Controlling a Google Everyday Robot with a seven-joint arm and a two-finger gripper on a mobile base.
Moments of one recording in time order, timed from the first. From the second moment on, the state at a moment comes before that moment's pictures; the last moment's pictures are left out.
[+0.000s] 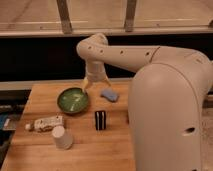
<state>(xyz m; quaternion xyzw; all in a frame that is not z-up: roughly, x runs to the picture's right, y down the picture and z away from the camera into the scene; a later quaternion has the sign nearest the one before) -0.044 -0.003 0.763 -0.26 0.19 0.56 0.76</state>
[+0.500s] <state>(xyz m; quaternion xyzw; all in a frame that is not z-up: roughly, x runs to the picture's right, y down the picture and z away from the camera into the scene) -0.048 -0.002 0.760 -0.26 0.19 0.55 0.77</state>
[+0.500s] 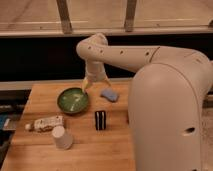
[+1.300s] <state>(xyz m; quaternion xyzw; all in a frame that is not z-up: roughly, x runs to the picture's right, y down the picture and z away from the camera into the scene) -0.194 0.057 0.671 -0.29 0.11 0.41 0.86</state>
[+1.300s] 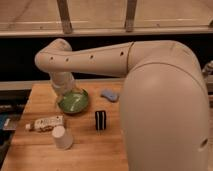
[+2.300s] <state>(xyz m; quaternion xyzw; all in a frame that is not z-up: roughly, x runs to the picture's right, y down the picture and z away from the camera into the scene) -0.227 0.110 0.641 -0.31 0.09 0.35 0.88</state>
